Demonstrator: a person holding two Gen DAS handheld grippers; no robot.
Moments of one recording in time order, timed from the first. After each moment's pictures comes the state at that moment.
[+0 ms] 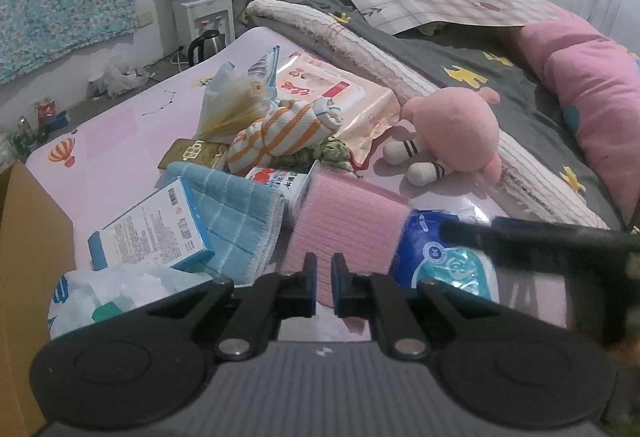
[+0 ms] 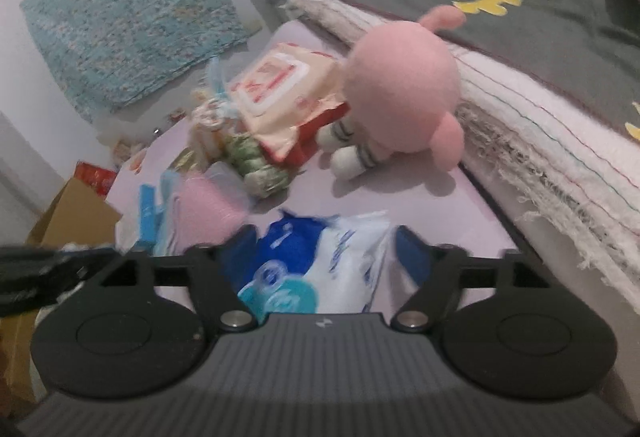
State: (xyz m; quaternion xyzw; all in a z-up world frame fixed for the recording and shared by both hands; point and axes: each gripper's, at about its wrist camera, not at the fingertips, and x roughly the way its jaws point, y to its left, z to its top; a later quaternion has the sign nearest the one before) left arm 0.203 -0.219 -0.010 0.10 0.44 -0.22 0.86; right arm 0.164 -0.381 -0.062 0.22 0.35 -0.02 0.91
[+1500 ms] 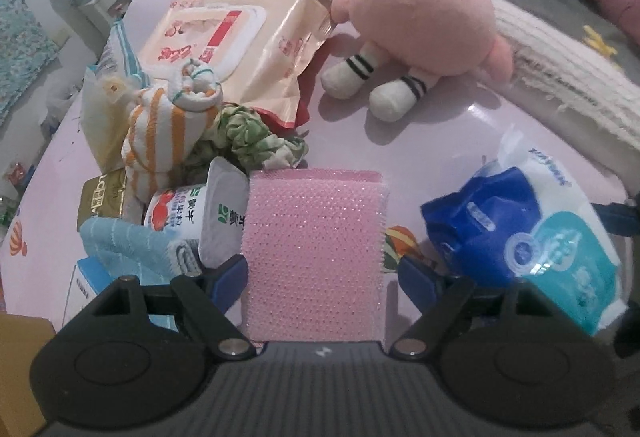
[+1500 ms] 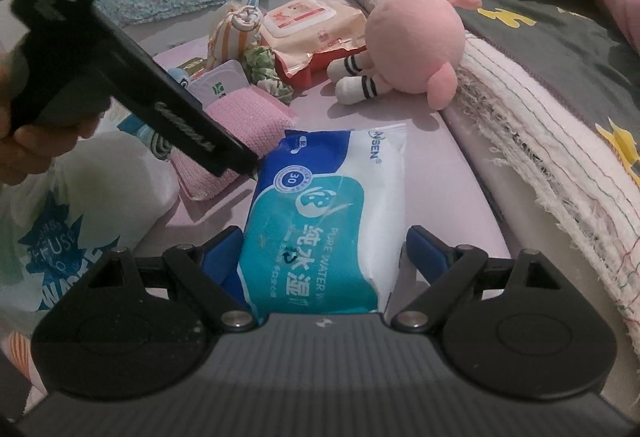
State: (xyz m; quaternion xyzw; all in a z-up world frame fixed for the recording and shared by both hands) left arm 0.256 -0.319 -0.080 0.31 0.51 -0.26 0.76; right arm 0.114 -0.358 -0.080 0.09 0.38 0.00 0.92
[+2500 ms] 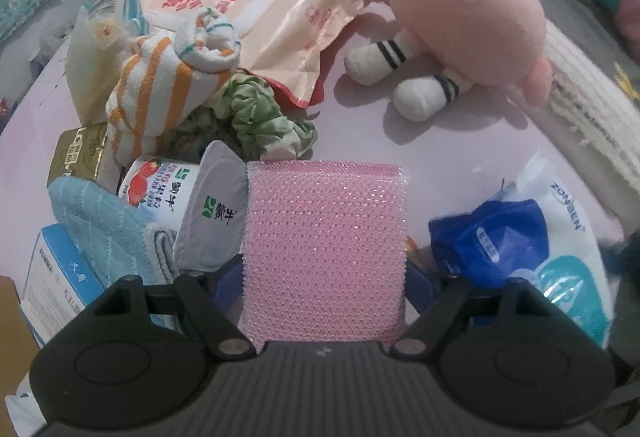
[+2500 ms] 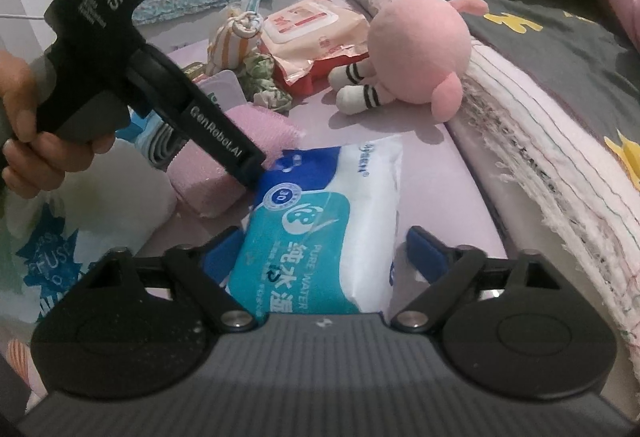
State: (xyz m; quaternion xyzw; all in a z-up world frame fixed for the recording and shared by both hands) left arm 0.281 -0.312 -0.084 0.23 0.57 -0.24 0.75; right arm 0.126 -0.363 -0.078 0.11 0.38 0.01 0.92
